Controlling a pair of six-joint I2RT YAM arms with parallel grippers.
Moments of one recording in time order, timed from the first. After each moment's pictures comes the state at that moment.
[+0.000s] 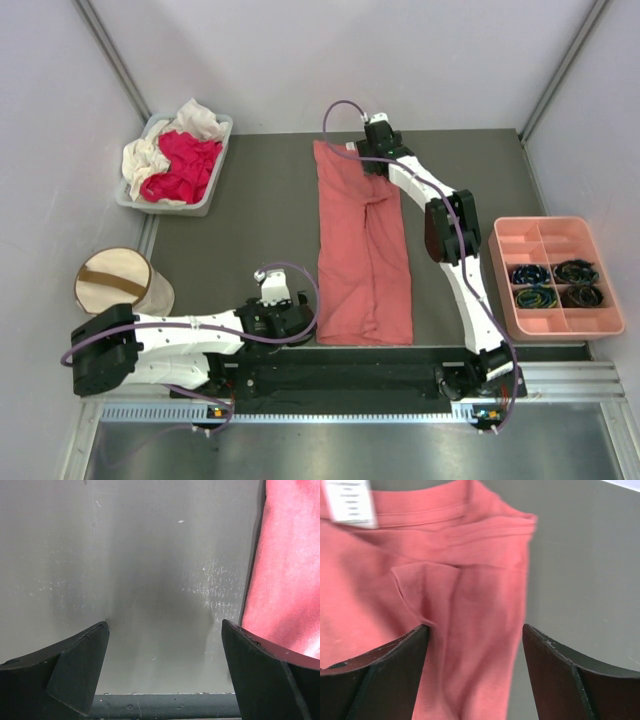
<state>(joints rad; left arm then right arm) -1.21 1.15 0.47 -0.49 -0.66 -1.23 0.39 2.54 2.23 -0.39 0.34 -0.02</state>
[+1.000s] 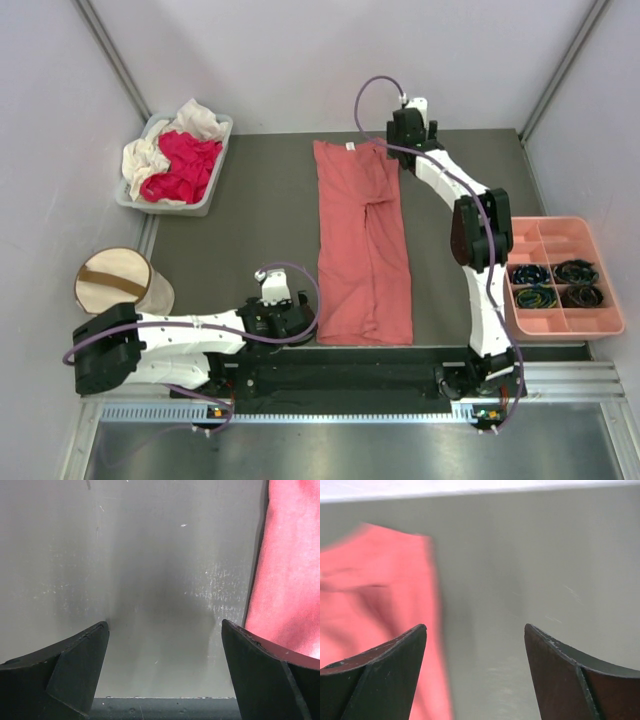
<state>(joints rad) -1.21 1.17 0.47 -0.49 -0.68 -1.23 0.31 2.29 1.96 -0.30 0.54 0.13</state>
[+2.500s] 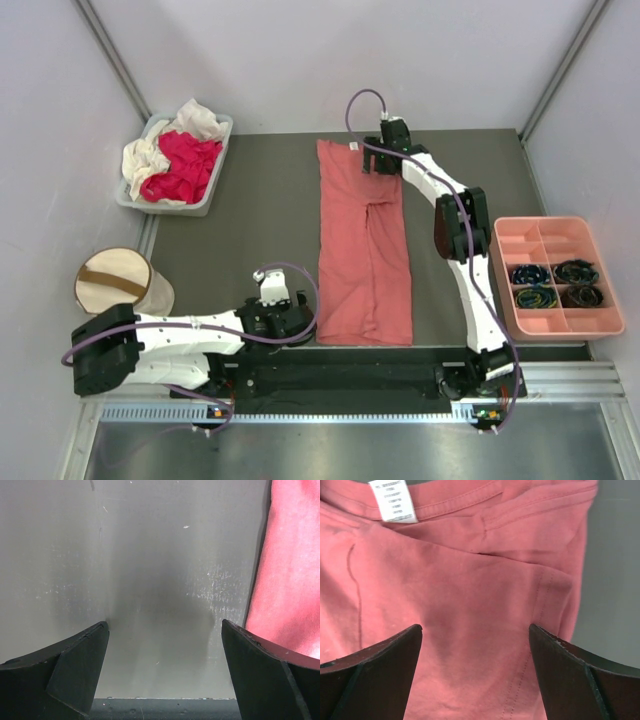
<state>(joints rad) -1.21 1.16 0.46 -0.49 -0.68 -1.24 0.32 2.52 2.19 -0.41 0.06 0.28</state>
